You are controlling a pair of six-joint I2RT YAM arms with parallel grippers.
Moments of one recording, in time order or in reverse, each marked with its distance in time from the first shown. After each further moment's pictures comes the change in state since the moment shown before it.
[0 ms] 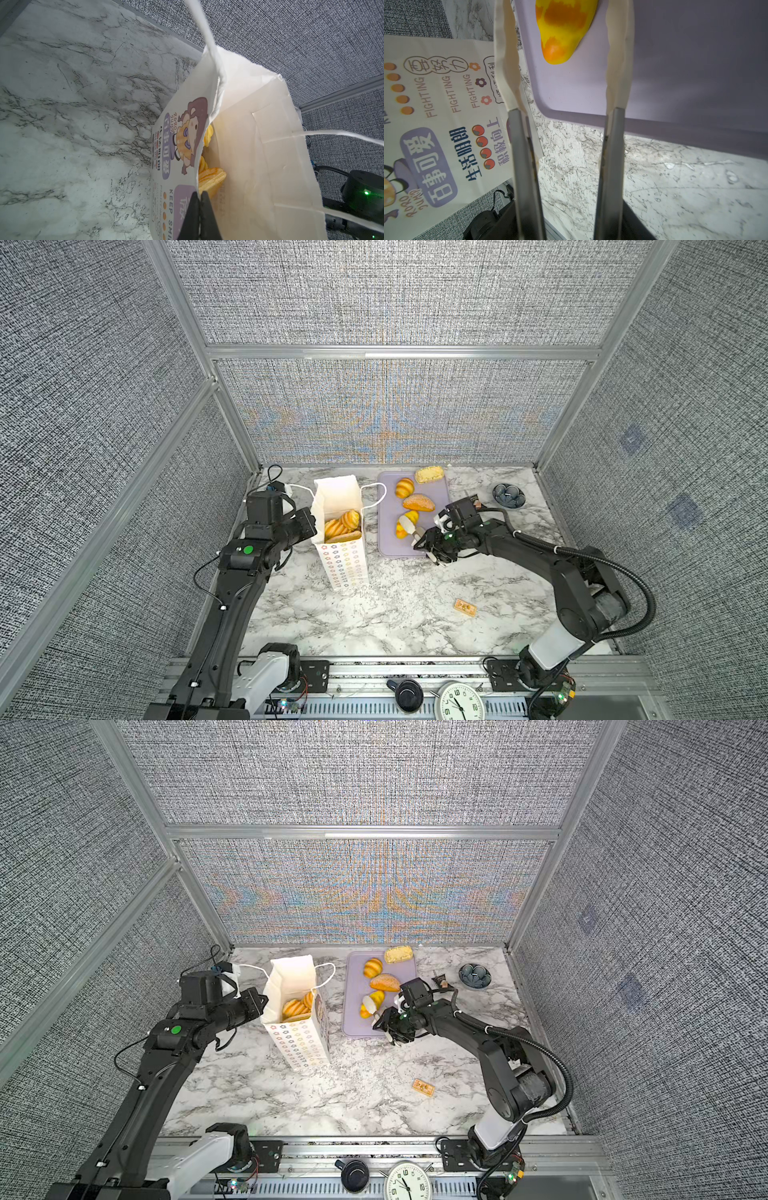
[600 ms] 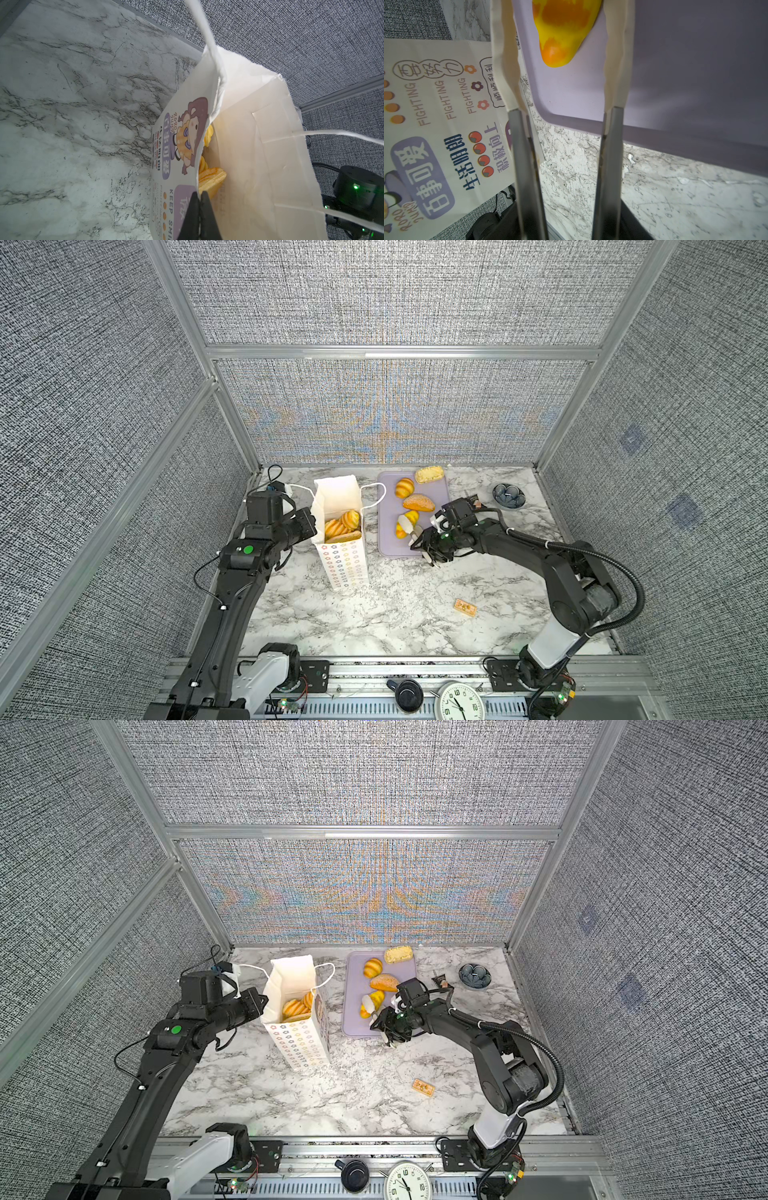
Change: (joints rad) left arm 0.000 0.000 0.000 0.000 0.000 0.002; right arm 0.005 0.055 0.020 0.034 -0.018 0.019
